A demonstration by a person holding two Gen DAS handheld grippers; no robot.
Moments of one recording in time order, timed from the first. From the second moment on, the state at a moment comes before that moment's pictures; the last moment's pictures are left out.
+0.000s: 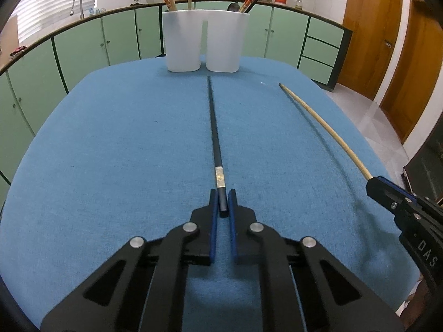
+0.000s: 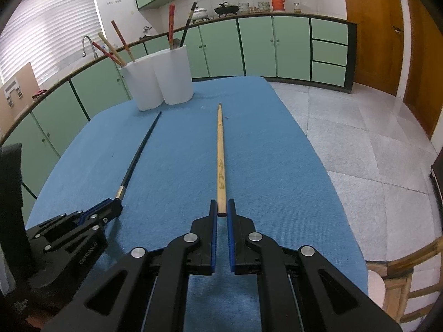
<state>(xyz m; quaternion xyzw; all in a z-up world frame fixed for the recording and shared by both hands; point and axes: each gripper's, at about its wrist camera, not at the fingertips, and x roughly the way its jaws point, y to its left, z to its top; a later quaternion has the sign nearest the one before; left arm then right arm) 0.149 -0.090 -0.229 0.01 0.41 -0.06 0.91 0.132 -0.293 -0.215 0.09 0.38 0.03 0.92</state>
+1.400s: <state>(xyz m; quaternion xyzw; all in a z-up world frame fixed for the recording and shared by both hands) 0.166 -0.030 -0.044 0.00 0.25 -0.10 0.96 0.183 -0.277 -0.051 0.00 0.32 0.12 0.94</state>
